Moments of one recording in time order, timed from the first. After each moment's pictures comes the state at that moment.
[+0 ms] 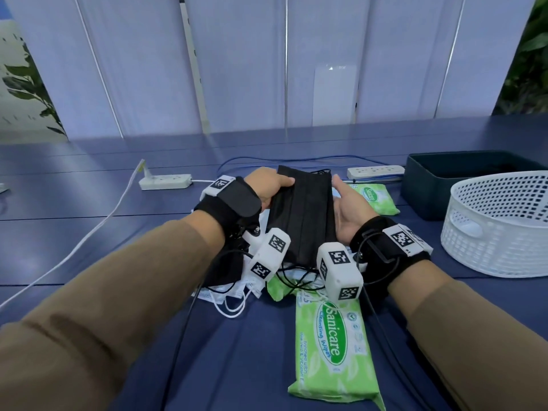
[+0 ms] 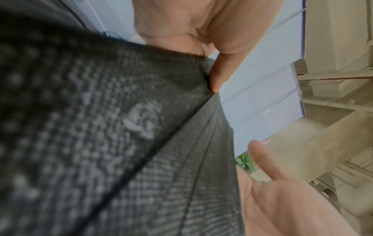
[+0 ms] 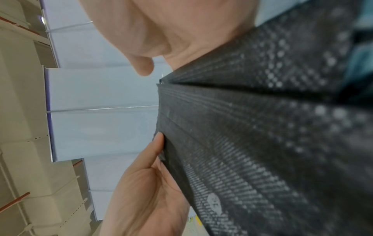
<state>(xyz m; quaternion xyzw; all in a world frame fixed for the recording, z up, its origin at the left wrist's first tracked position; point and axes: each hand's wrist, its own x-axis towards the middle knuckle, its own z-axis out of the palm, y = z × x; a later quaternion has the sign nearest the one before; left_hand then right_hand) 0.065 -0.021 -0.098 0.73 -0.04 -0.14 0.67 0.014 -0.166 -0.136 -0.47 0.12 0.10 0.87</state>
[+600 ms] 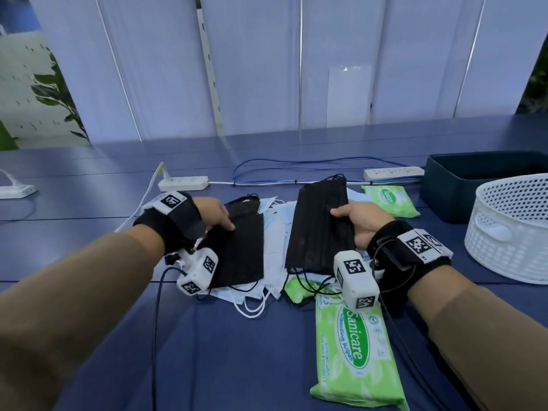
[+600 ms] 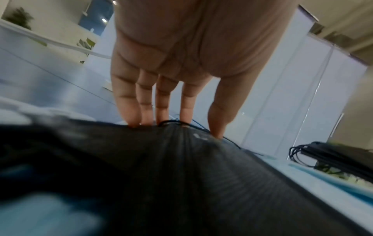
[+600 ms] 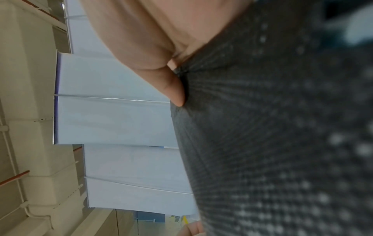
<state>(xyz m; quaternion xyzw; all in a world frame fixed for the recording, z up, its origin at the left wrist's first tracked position) 0.071 0.110 -0.112 0.97 0.01 -0.16 0.18 0.013 -0.160 -0.141 -0.56 0.14 0.09 0.81</state>
